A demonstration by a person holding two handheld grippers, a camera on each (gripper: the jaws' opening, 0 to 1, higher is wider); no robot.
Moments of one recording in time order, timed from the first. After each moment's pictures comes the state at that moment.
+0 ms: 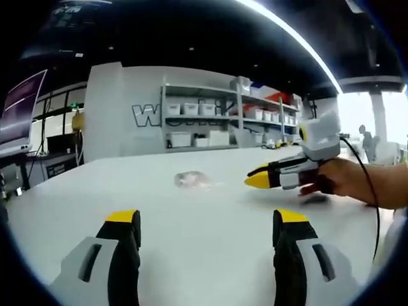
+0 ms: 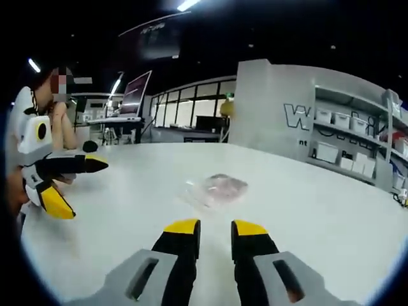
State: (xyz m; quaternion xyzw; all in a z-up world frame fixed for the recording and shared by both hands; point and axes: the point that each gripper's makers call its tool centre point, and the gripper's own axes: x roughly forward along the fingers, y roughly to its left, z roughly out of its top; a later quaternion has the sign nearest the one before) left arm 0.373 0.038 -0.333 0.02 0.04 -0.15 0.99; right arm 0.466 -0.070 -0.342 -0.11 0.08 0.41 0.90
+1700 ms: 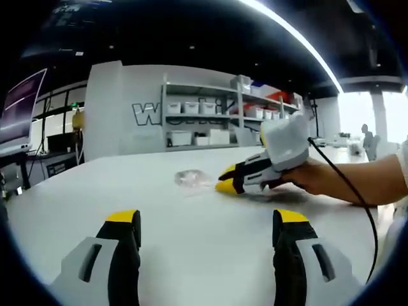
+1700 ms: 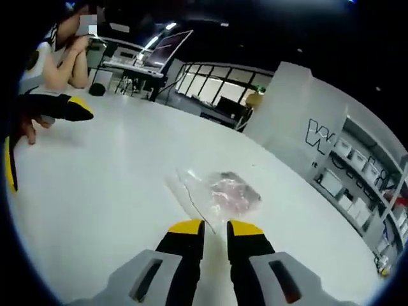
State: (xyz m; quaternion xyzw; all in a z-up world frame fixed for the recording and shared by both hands) left arm 0.369 0.035 -0.335 0.02 0.05 -0.15 0.99; right arm 0.517 -0.027 -0.362 -0.29 0.06 0.42 0.86
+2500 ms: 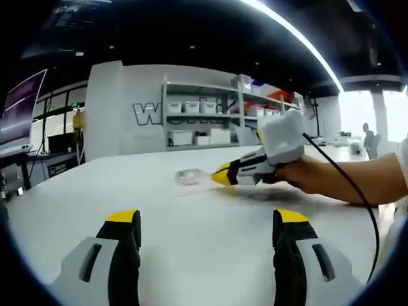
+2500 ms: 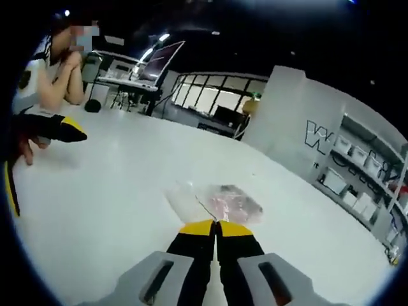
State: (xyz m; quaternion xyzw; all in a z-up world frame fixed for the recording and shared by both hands) left arm 0.370 0.037 -0.335 0.02 0.05 -0.14 0.99; right arm 0.525 -0.013 -0.347 -0.21 0.06 0.44 0.87
